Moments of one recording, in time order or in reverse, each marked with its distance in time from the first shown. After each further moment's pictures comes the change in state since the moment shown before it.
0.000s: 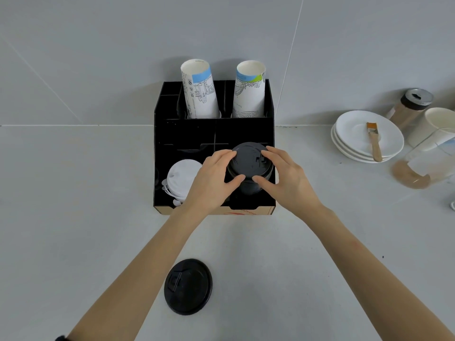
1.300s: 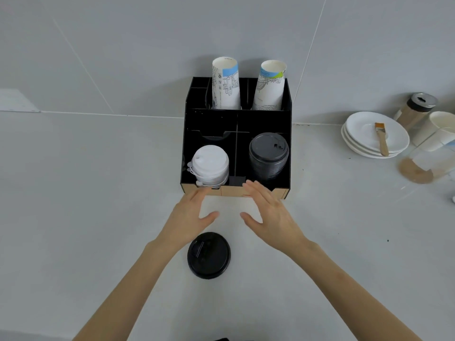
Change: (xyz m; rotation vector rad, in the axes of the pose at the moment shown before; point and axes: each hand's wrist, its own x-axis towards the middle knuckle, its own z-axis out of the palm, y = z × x) left_hand -0.122 -0.053 -0.024 0.015 -0.116 -0.197; right_hand -0.088 -0.034 0.064 -0.081 -0.163 -0.185
